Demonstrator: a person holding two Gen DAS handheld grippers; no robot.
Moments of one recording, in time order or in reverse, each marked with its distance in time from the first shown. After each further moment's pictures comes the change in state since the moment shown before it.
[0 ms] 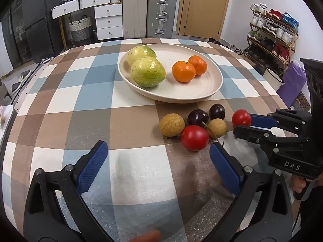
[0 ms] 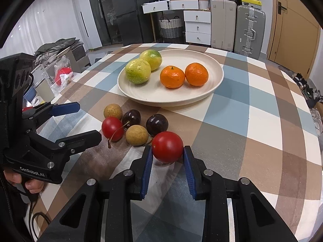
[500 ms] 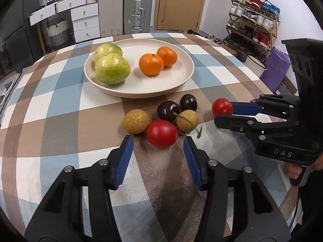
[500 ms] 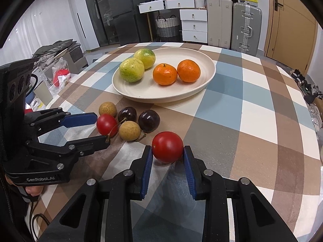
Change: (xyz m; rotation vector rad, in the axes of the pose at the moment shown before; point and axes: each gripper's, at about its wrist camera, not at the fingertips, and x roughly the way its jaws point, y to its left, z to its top) left arm 0.010 -0.027 -0.001 0.107 0.038 -0.114; right arm -0.004 -0.009 -0.005 0.022 0.008 -0.007
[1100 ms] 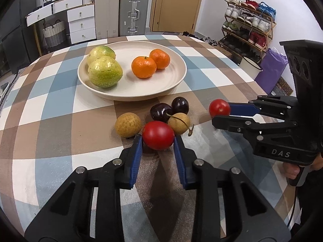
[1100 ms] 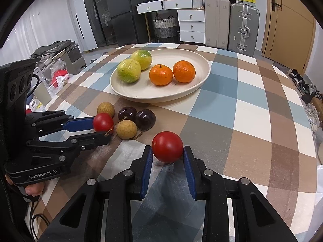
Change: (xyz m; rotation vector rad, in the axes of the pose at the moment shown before) left arm -0.003 -0.003 0.001 -0.002 -0.020 -0.039; right arm -0.007 -0.003 -0.002 0.005 -0.006 -0.015
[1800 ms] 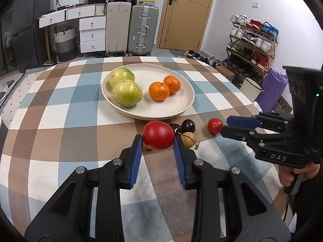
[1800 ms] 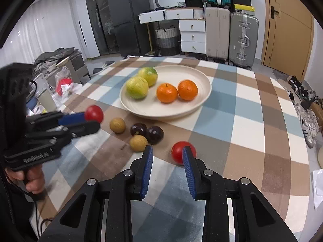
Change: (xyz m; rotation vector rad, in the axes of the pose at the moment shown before) left arm -0.051 0.022 0.002 -0.064 -0.125 0.013; right arm -0.025 0.007 0.009 0.000 -0.062 0.001
